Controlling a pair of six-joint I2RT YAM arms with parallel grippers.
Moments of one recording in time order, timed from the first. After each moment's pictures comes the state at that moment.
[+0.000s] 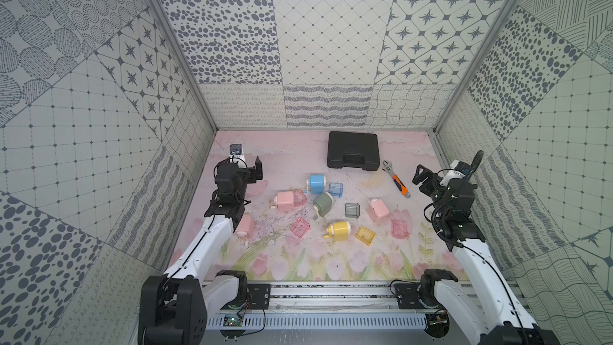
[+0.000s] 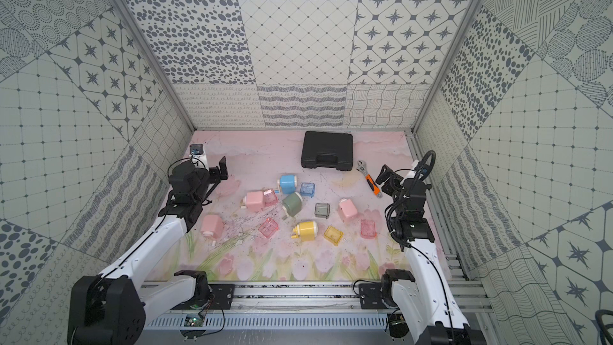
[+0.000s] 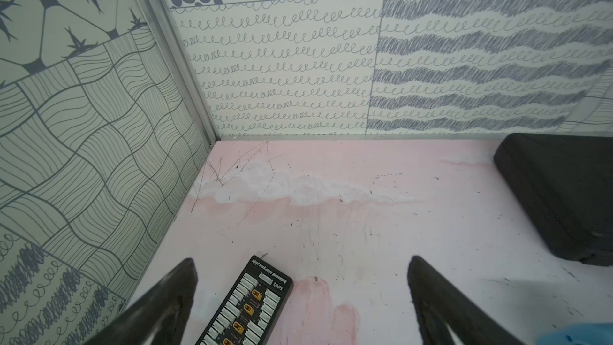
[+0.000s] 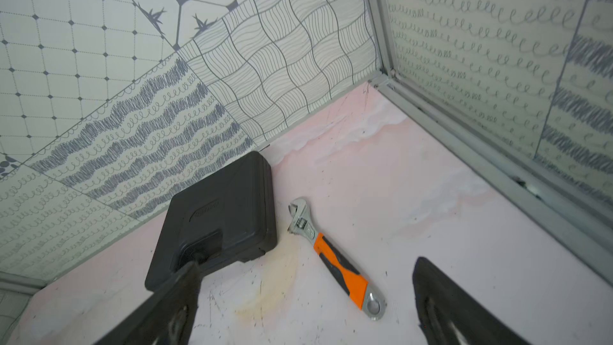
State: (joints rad) left arm -0.08 1.07 0.66 0.19 -0.11 0.05; right arm -0.05 0.80 0.55 -0.07 0.04 0.53
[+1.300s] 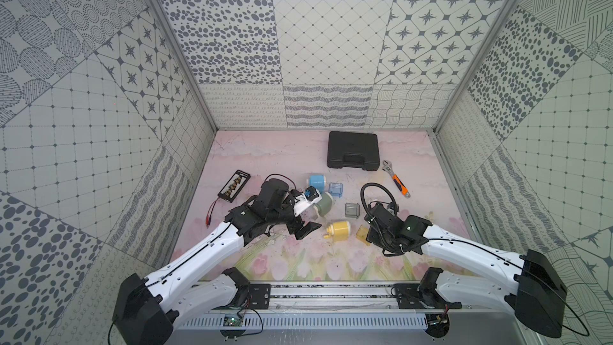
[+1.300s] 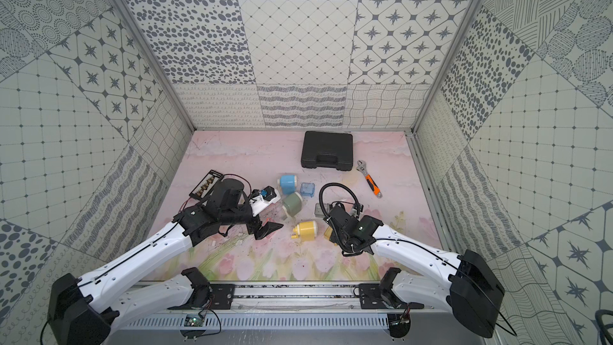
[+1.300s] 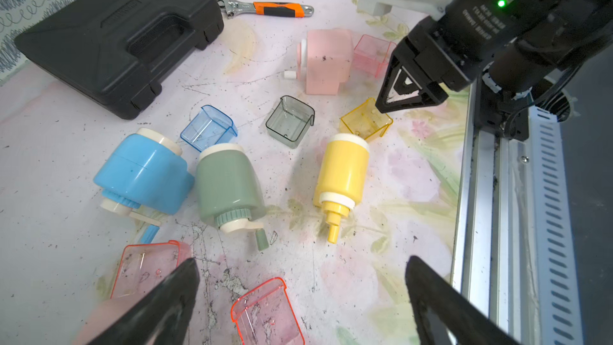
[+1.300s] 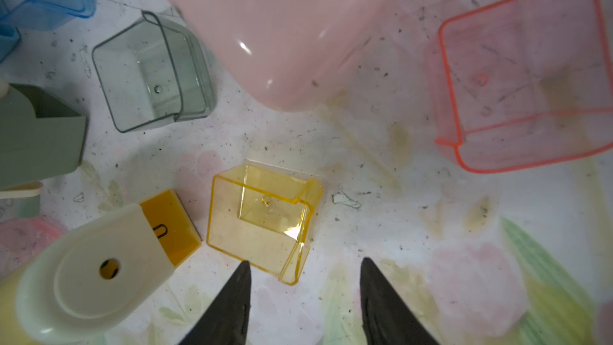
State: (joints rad) left arm -0.69 1.02 0.77 -0.45 0.40 0.33; right arm 0.88 1.12 0.64 -0.75 0.22 1.25
